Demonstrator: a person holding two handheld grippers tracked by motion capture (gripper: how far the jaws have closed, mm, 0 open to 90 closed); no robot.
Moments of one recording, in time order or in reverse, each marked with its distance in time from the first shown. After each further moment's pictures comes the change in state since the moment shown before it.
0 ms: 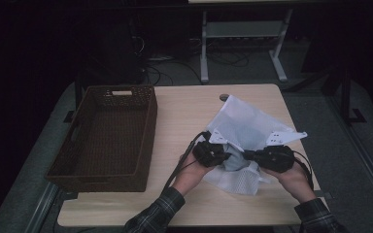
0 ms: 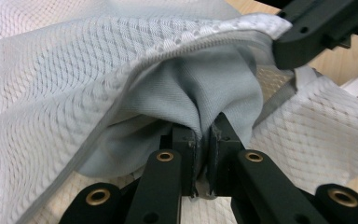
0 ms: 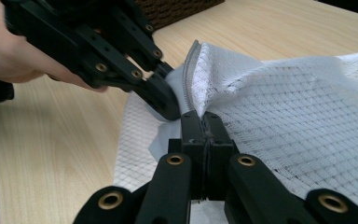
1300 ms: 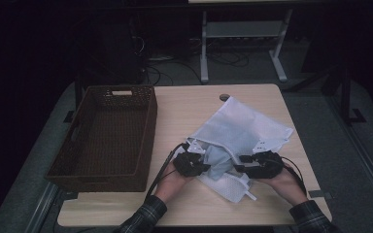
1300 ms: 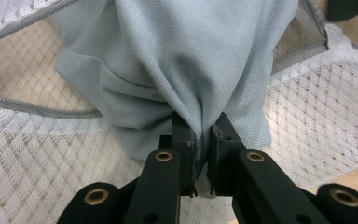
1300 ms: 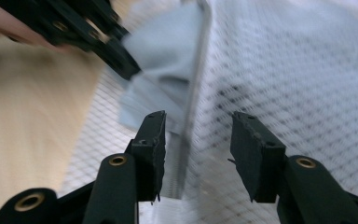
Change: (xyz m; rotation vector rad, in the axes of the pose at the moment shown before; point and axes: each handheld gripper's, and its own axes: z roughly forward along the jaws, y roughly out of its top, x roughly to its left) left arm 0.023 -0.069 -0.016 0.094 -0.022 -0.096; right arm 0.005 -0.021 0.037 0.159 -0.031 0.015
